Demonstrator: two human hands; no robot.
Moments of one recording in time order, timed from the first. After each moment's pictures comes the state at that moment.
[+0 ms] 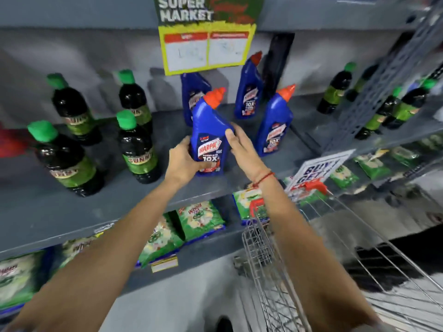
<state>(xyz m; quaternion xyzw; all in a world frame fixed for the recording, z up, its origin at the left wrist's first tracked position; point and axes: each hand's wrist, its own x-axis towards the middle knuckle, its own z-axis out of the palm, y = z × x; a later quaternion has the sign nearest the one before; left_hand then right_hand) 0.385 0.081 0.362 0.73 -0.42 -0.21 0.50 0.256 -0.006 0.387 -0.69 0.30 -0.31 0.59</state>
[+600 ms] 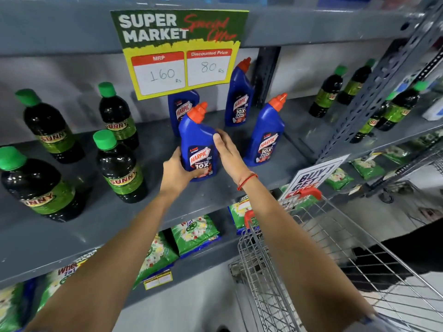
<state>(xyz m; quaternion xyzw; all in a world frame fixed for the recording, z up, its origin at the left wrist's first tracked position) 0.395 0.043 0.340 0.75 -0.41 -0.20 0.48 0.286 -0.046 0.367 -0.67 0.35 -0.29 0.59</state>
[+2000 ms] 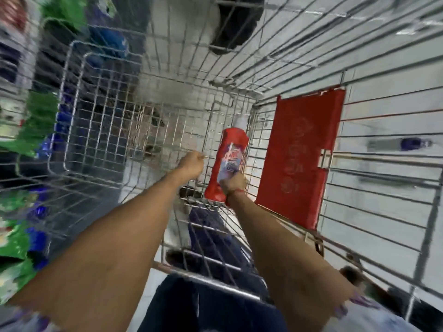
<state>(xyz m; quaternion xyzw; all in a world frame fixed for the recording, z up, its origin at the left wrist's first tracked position) -0.033 0.064 -0.003 0.57 -0.57 -0.56 -0.21 -0.110 0.170 -0.032 0.04 0.86 -0.21 0.46</state>
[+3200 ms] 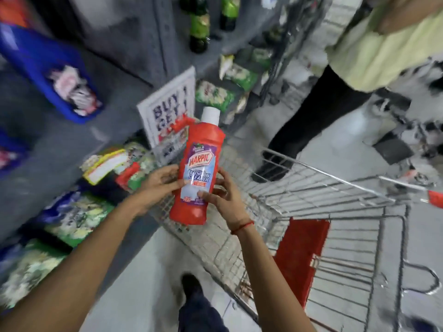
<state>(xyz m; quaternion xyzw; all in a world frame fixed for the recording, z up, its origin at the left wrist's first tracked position) 0.140 0.023 0.264 0.53 -0.49 -0.62 0.32 -0.042 0.068 0.254 -0.40 0.55 -0.44 0.59</state>
